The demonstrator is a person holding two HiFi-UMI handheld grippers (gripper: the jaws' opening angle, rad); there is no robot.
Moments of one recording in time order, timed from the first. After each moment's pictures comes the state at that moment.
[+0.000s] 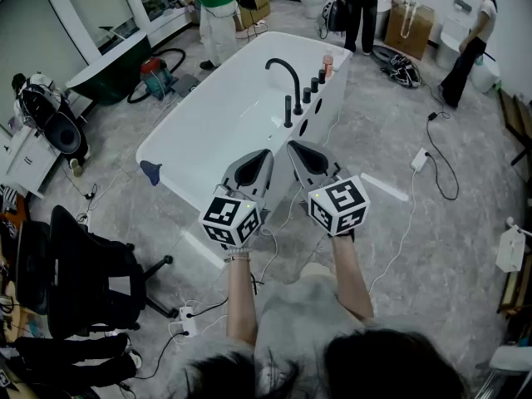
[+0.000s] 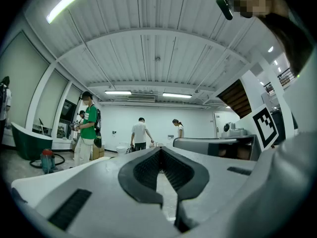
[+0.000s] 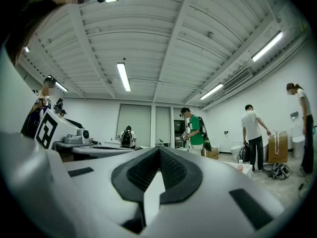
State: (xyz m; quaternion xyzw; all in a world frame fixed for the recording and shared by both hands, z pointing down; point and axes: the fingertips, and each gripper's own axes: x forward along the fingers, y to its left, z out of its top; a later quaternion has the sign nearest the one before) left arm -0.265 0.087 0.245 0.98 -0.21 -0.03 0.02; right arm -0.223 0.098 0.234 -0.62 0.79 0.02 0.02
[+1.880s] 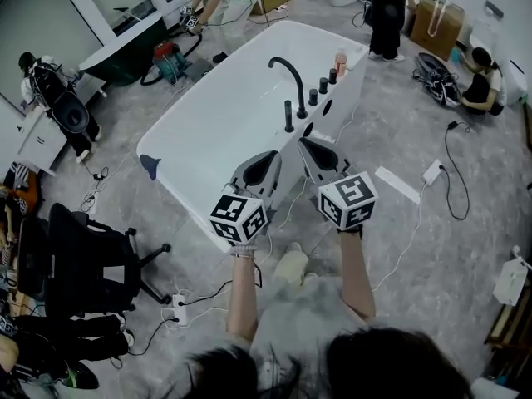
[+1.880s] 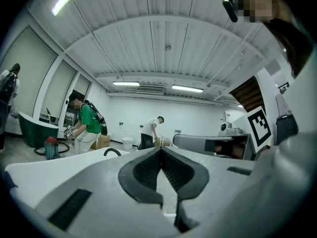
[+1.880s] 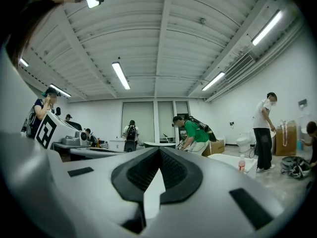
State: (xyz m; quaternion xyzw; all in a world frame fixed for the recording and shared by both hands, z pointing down) left arm -0.142 0.025 0.275 0.96 -0.26 -0.01 0.07; right arm -0.089 0.028 0.256 -0.58 0.82 -0.02 0.02
